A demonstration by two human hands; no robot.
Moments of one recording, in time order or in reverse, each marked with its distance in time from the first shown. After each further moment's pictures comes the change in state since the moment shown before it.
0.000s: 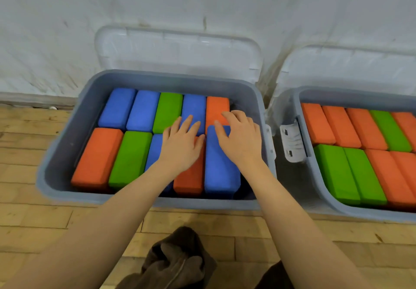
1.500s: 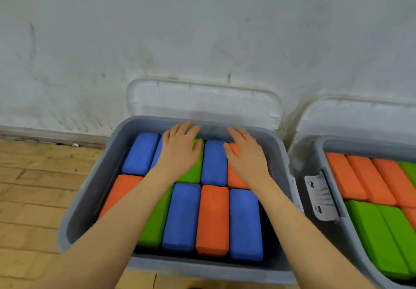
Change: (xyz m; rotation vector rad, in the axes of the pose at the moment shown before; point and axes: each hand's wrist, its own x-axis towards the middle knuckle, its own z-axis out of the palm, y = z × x) left_hand 0.074 -0.054 -0.079 -0.070 0.211 0.006; right_hand 0.082 -0.042 0.002 0.130 -0.101 -0.065
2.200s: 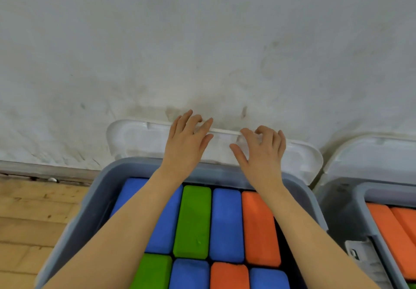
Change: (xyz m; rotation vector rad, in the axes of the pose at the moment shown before) left_hand 0.151 -0.049 0.038 0.166 0.352 0.292; right_hand 0.145 0.040 0.042 -0.367 0.589 -0.199
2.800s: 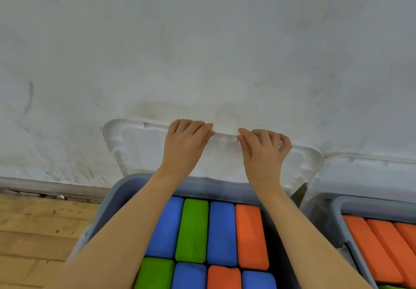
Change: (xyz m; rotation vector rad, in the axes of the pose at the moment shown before) left_hand 0.030 0.017 -0.082 0.008 0.370 0.126; right_hand 0.045 -0.024 -0.077 0.046 0.293 -0.012
